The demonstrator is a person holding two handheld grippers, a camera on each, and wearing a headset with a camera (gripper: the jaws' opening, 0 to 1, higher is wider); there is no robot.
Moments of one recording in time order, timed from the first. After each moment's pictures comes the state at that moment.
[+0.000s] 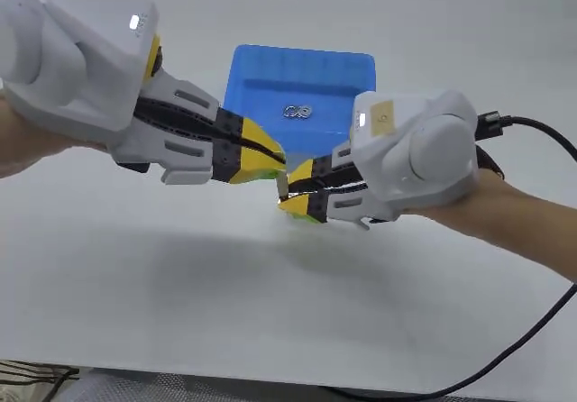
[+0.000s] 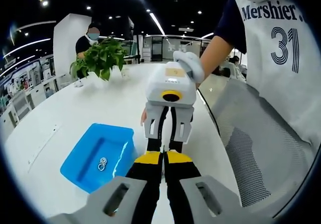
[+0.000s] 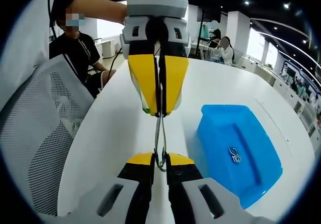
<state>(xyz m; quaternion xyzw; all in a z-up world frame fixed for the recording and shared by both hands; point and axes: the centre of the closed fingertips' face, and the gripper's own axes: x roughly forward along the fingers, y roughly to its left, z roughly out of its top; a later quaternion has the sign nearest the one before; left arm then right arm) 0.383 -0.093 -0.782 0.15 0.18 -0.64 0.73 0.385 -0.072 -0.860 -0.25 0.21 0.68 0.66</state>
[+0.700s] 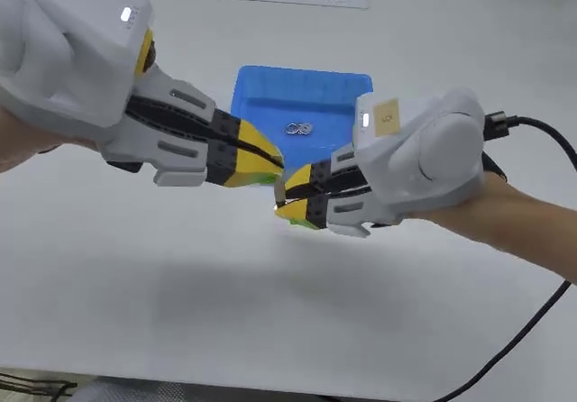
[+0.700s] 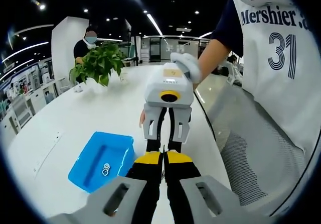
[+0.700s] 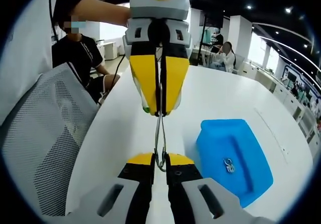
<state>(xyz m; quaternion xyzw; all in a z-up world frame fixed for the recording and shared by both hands) 0.376 -0.090 -0.748 0.16 0.17 -0.64 0.73 0.381 -0.067 -0.826 -0.25 0.19 0.69 0.66</state>
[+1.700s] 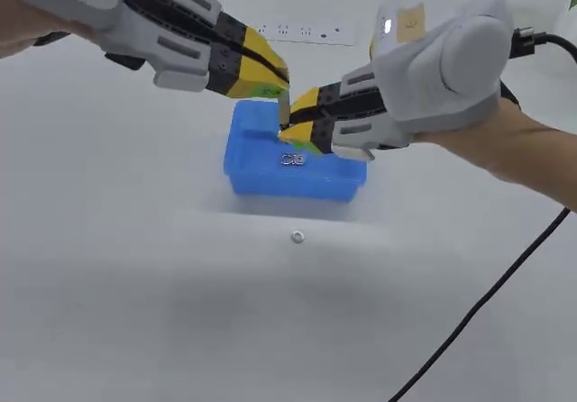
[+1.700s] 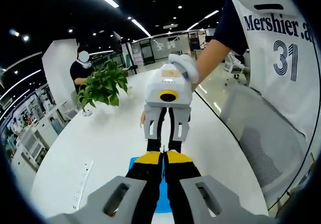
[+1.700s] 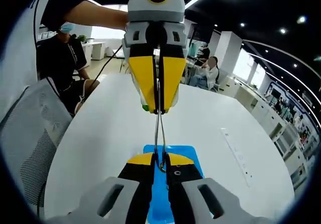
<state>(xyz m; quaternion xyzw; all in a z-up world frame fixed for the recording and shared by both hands) 0.449 -0.088 -0.688 0.24 0.10 -0.65 0.72 0.466 -0.061 -0.760 -0.28 0.12 0.64 0.71</state>
